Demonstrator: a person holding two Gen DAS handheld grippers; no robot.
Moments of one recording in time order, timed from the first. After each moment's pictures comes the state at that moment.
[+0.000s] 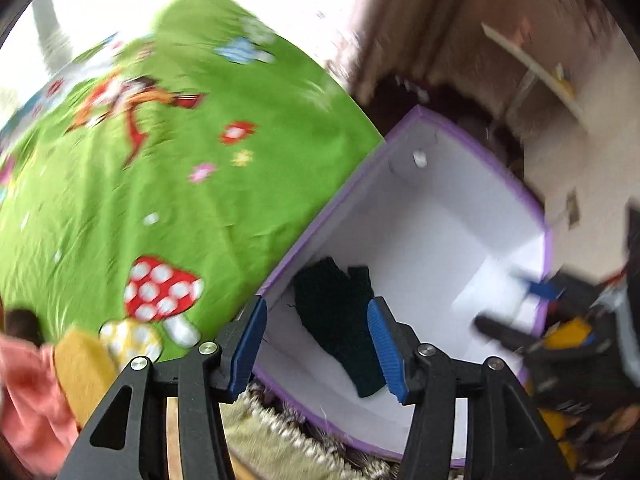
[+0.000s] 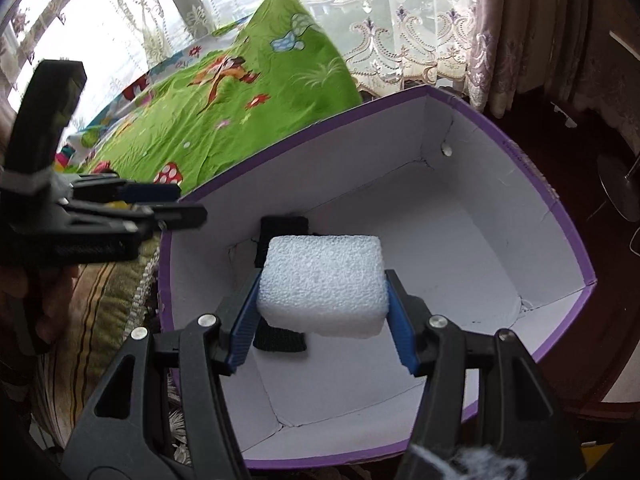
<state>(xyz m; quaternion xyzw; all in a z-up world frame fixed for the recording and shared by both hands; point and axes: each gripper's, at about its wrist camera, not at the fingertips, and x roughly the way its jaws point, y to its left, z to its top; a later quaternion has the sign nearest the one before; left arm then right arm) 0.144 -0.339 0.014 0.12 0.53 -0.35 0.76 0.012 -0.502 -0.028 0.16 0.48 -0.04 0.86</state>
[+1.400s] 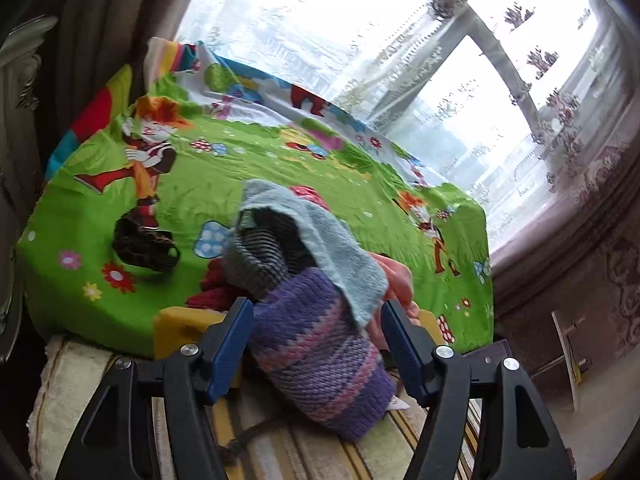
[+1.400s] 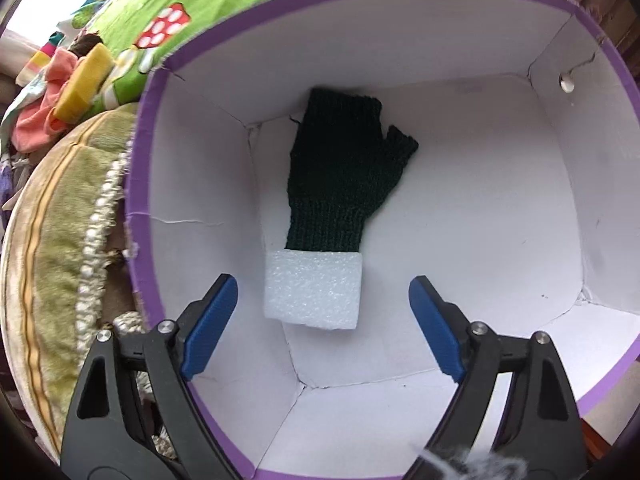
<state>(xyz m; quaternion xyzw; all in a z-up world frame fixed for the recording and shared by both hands) 0.108 0.068 0.047 -0.24 0.40 -0.09 0.88 0.061 -0.448 -0.112 0.09 0.66 0.04 0.74</state>
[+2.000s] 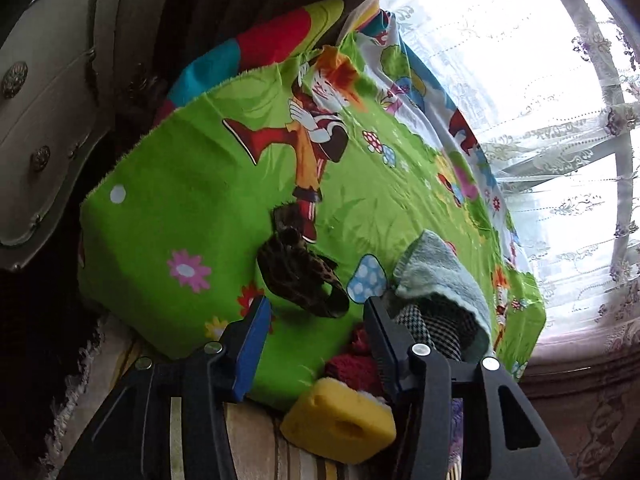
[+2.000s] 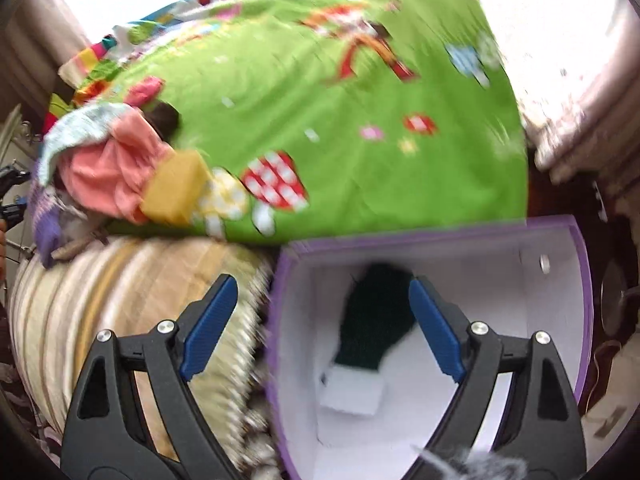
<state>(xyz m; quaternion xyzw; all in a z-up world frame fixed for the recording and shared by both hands) 0.159 0.185 -0.016 -0.39 0.48 0.07 0.79 0.142 -0.388 -0.004 0.00 0.55 0.08 0.83</state>
